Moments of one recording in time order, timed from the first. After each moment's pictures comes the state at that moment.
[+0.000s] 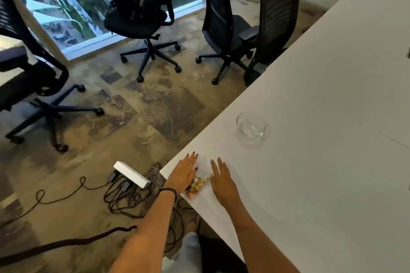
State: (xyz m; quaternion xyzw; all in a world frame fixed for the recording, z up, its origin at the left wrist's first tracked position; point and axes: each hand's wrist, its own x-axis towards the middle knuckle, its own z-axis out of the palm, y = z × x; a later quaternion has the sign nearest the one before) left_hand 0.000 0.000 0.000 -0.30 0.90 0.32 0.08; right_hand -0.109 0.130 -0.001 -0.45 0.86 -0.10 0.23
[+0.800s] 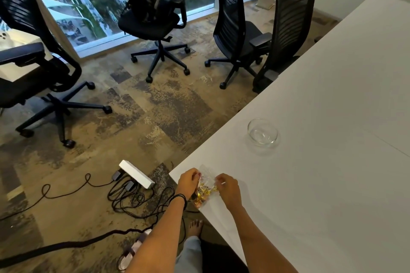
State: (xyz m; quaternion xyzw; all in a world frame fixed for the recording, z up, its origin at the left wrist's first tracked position) left_hand 0.008 0.004 -0.014 -0.49 0.72 0.49 -0.04; right_hand -0.100 0.112 -0.013 -0.28 0.85 -0.33 0.31
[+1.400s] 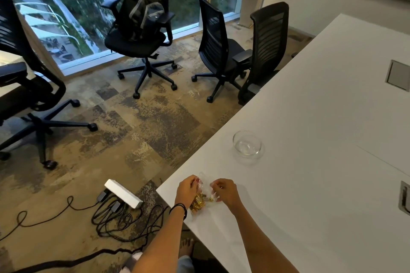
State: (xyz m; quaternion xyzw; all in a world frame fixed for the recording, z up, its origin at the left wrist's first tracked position) left_hand -0.027 0.016 0.001 -0.46 0.71 0.52 -0.09; right_hand -0.142 0.114 0.015 -0.21 0.79 -0.42 0.39
